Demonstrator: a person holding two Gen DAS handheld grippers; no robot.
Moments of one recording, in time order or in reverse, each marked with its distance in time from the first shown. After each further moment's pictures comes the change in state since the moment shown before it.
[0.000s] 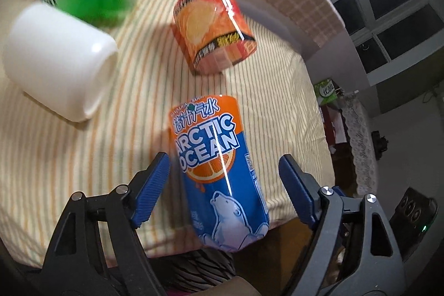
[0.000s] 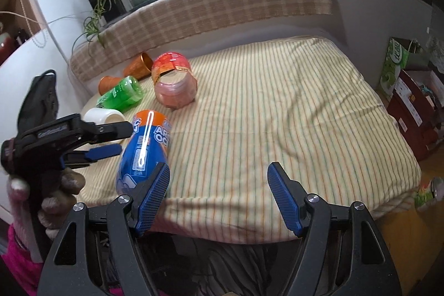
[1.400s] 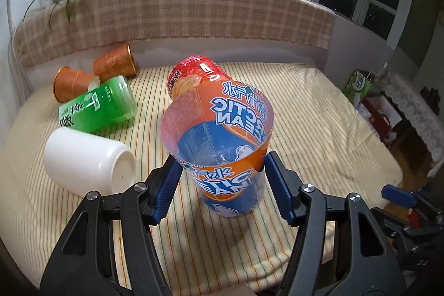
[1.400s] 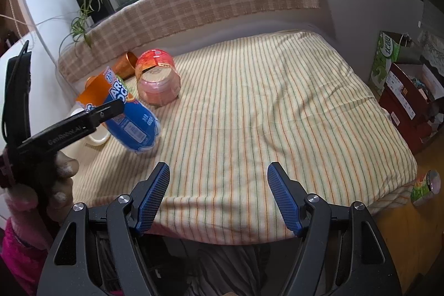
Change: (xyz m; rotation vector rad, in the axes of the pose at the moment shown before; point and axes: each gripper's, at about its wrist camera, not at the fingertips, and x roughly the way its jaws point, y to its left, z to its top) left arm -0.005 -0.058 -0.009 0.436 -0.334 0.331; right arm 0.007 -0.009 -0.004 0.027 0.010 -0.051
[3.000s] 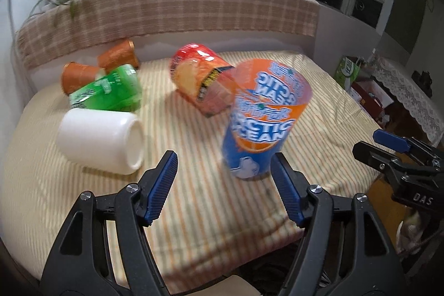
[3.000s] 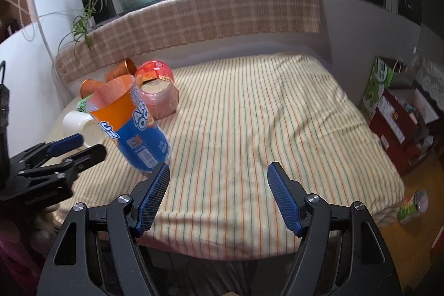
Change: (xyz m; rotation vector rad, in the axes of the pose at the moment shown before) left arm -0.038 0.013 -0.034 0.040 0.005 -0.031; right arm -0.006 0.018 0.007 -0.084 -0.093 -0.068
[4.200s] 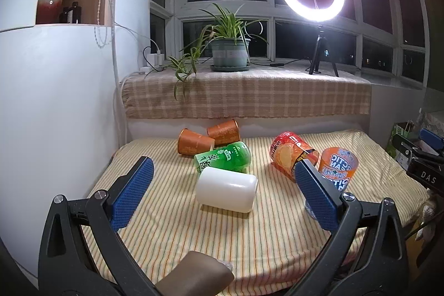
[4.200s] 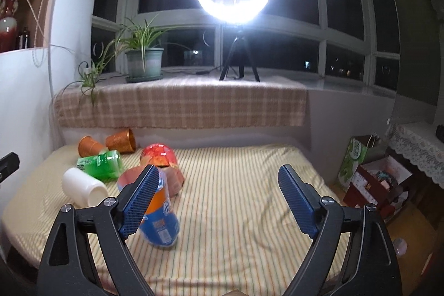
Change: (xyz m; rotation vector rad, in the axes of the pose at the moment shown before) left arm -0.130 0.051 -0.017 -0.082 -0.419 0.355; right arm -0.055 0.054 0.028 -0.097 -0.420 -0.155
